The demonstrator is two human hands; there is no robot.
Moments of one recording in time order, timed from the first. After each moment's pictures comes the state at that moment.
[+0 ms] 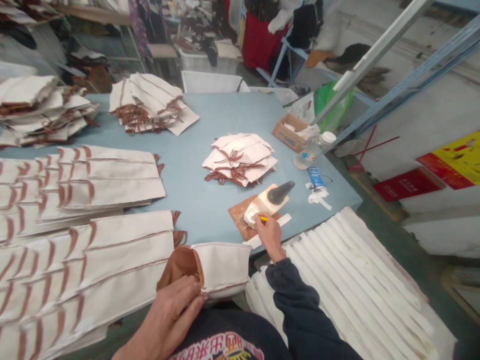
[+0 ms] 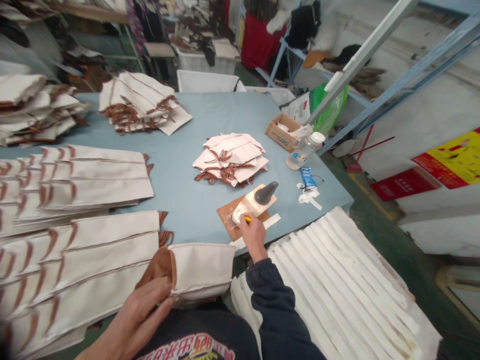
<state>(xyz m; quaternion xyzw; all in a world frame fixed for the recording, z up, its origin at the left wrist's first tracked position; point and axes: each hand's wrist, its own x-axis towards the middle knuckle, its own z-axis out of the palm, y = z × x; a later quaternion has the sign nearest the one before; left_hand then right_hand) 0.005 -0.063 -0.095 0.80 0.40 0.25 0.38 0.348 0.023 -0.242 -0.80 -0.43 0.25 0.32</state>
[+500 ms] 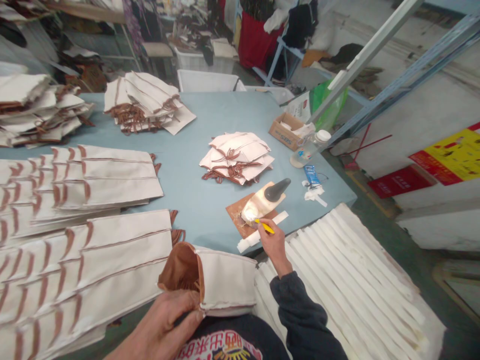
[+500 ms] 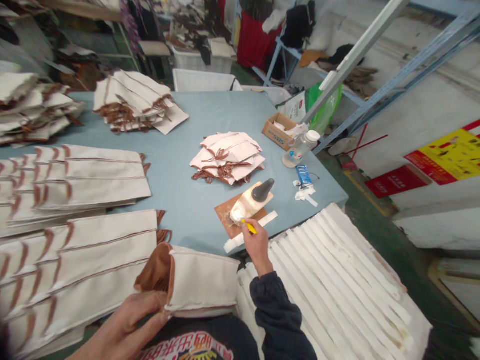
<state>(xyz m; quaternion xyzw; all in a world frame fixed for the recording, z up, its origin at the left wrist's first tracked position) -0.002 -0.069 -0.064 0.75 0.42 0.11 0.50 0.349 -0.021 -0.240 -0.75 -0.47 0.23 0.40</state>
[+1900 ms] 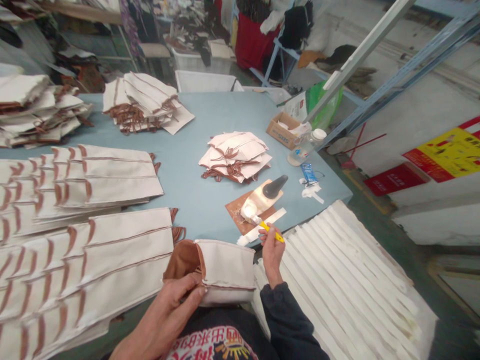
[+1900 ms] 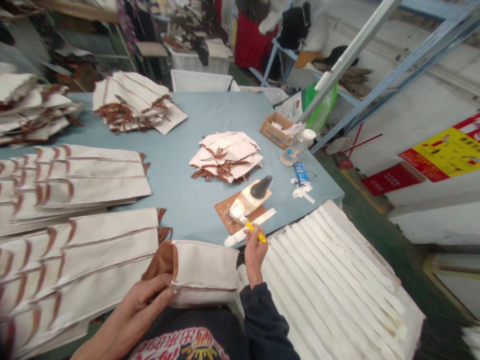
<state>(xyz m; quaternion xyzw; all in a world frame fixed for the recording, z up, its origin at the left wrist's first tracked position) 0.010 -0.065 -0.068 0.67 0.44 0.17 0.57 0.313 -0.051 -0.245 -0.76 -0.25 0.24 0.55</state>
